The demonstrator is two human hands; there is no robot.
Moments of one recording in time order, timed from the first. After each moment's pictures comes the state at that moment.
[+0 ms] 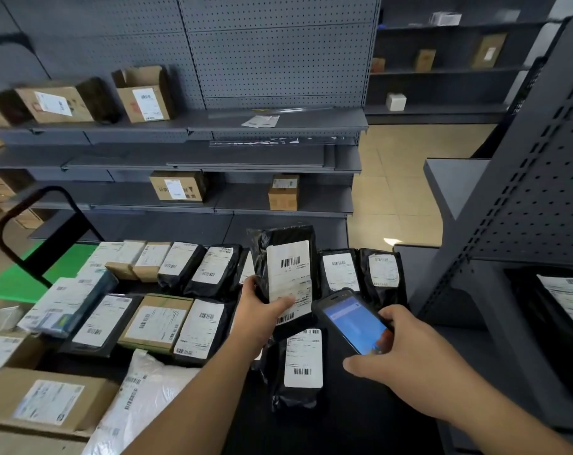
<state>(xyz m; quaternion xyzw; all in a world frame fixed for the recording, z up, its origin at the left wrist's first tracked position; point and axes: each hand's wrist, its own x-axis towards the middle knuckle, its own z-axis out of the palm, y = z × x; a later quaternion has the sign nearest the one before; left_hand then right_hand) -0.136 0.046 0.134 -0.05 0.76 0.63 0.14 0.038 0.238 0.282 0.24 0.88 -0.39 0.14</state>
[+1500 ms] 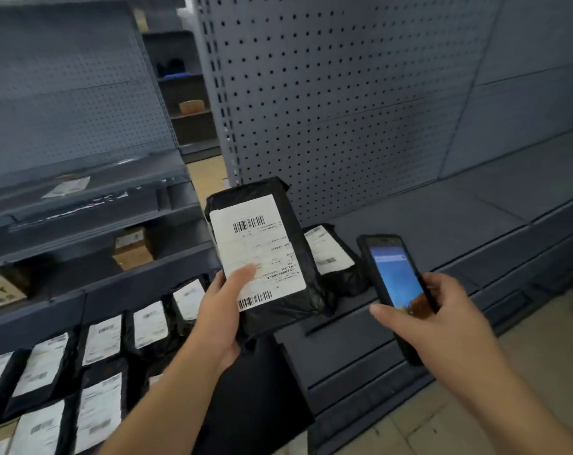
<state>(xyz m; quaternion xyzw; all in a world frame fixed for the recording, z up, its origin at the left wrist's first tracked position) 0.080 0.258 0.297 0.10 0.57 0.72 0.38 0.317 0.383 0.324 0.50 0.66 -0.49 -0.26</state>
